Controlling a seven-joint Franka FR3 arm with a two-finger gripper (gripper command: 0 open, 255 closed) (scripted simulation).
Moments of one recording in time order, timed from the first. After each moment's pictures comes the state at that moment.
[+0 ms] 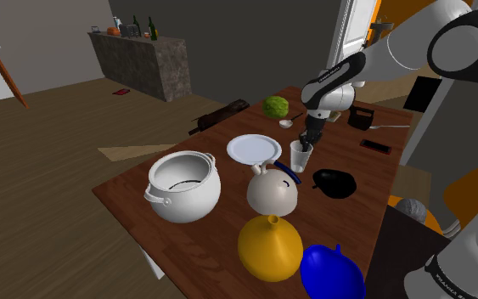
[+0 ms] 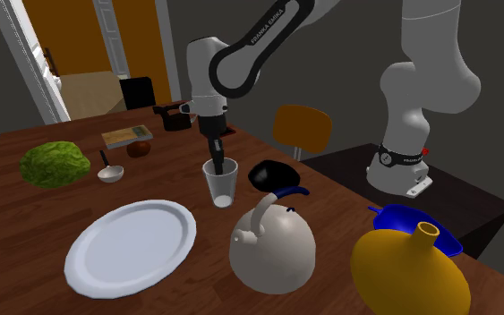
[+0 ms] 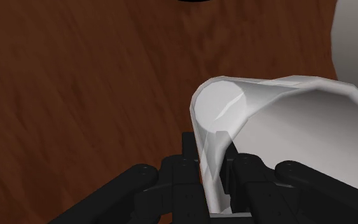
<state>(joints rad) -0.11 0.36 -0.23 -2.01 0.30 2.30 -0.39</state>
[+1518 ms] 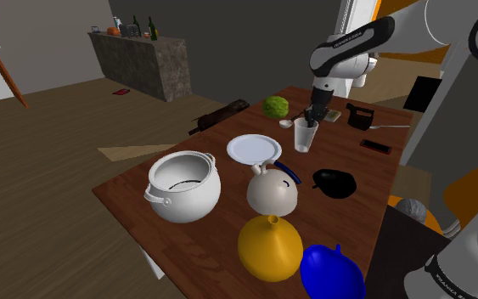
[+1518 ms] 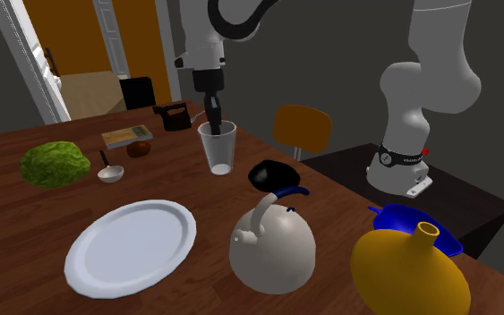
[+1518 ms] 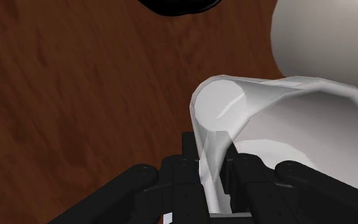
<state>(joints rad) -0.09 0.20 -0.26 -1.92 0.22 2.06 -0.31</state>
